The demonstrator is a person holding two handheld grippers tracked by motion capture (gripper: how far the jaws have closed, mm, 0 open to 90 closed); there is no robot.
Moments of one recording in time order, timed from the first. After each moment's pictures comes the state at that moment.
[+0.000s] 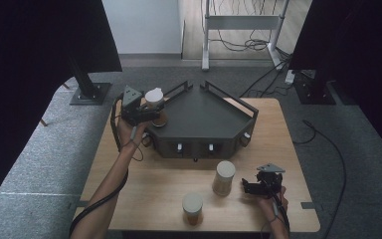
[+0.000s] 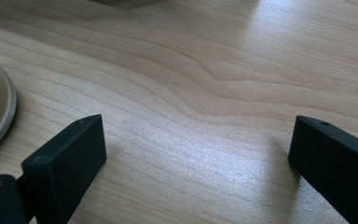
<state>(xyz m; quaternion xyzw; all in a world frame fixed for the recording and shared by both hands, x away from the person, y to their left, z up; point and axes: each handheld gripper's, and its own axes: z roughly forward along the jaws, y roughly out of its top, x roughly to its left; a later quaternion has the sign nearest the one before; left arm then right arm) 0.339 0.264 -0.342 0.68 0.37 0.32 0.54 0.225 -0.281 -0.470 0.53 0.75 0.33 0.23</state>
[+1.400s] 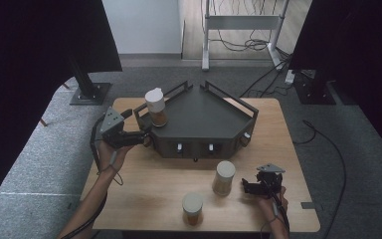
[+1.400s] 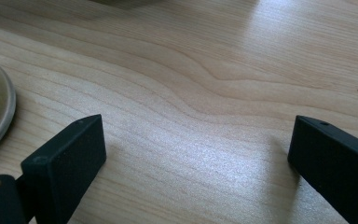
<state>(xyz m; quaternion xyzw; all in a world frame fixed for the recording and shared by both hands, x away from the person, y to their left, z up) 0.270 0.311 -0.350 0.71 0.33 0.31 0.54 0.224 -0.281 -0.470 0.53 0.75 0.33 0.23</state>
